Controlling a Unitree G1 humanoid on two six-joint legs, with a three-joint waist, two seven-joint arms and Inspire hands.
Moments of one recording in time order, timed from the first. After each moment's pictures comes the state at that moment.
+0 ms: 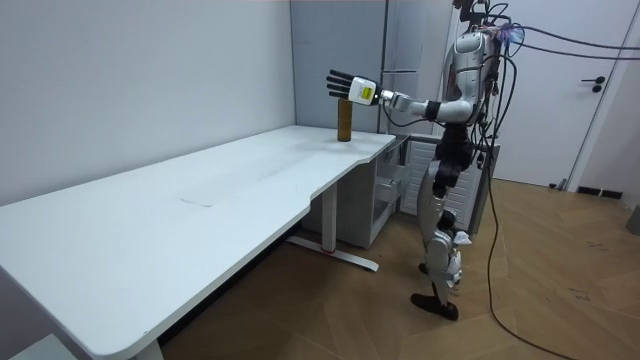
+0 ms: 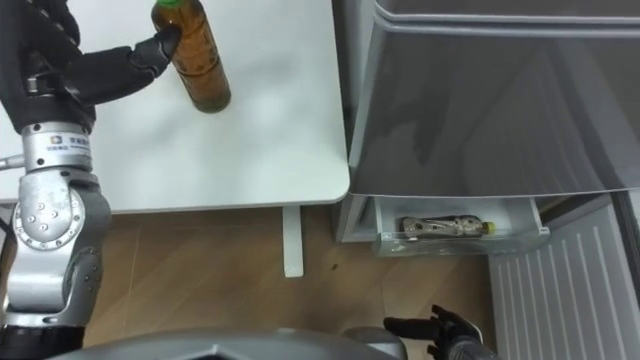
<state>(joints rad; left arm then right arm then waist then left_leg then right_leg) 0.15 0.19 -0.01 -0.26 -0.15 -0.19 0.25 0.02 -0.23 -0.04 1.38 0.24 -0.08 0.16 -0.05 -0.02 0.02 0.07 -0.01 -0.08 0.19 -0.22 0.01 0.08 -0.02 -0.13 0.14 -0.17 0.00</state>
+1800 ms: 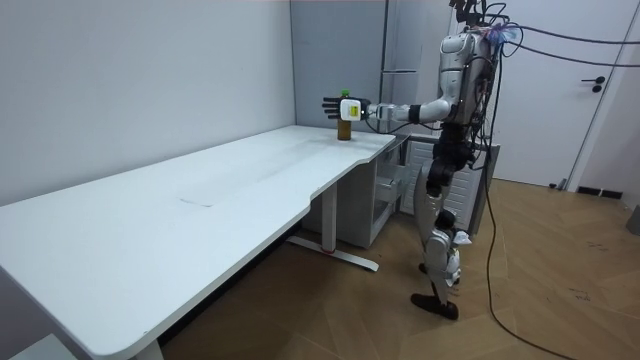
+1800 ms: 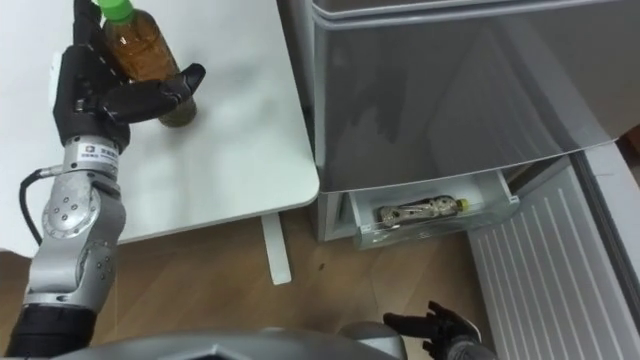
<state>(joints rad) 0.06 0.18 0.00 0.01 -0.32 -0.15 0.14 0.05 -0.22 -0.11 1.36 0.20 -0.10 0.20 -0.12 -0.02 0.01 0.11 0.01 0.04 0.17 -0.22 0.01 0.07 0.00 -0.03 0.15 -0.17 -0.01</state>
